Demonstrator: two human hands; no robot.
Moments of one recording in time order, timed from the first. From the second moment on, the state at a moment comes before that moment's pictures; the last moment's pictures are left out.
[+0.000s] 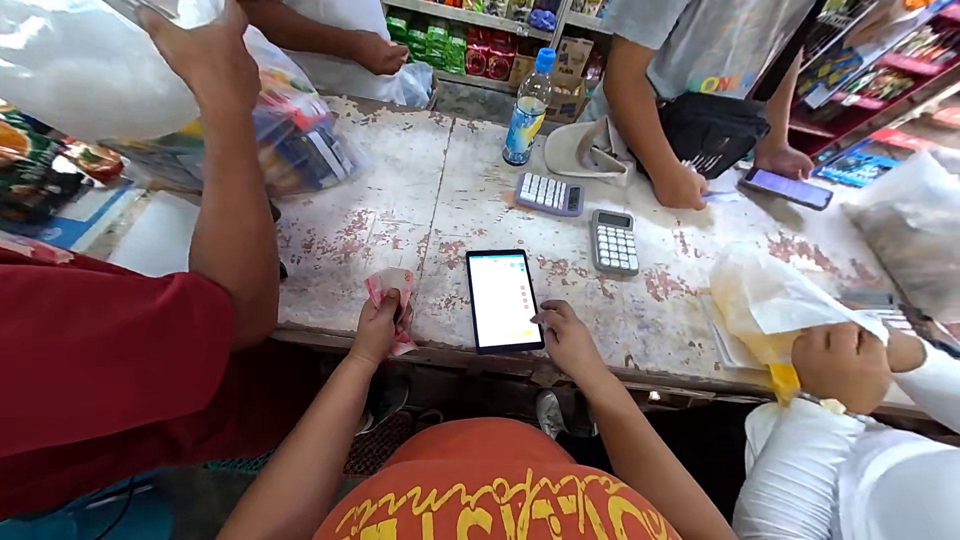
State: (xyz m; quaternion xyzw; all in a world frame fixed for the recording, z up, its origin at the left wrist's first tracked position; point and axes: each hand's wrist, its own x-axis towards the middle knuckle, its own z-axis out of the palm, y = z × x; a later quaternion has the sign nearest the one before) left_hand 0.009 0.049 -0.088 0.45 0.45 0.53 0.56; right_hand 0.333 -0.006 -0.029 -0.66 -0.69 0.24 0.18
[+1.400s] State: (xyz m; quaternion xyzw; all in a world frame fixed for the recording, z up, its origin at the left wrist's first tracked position) left_hand 0.010 0.049 -0.089 0.45 0.45 0.54 0.56; right_hand 0.316 0.026 -0.031 -0.66 -0.73 0.16 0.13
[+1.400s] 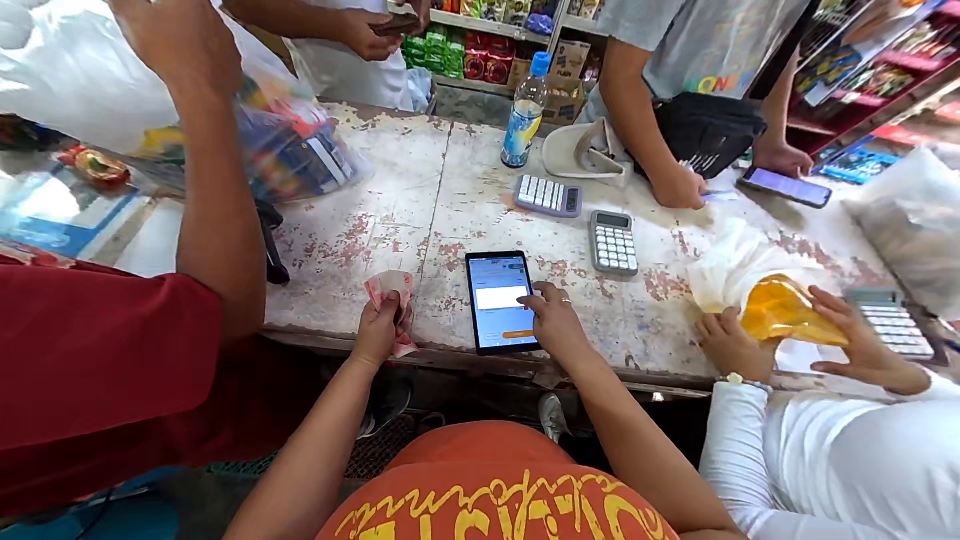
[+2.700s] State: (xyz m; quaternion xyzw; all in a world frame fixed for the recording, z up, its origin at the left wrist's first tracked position) left_hand 0.009 0.049 -0.089 0.45 0.43 0.54 0.56; right_hand 0.328 -0.027 -0.028 -0.65 -0.72 0.19 0.17
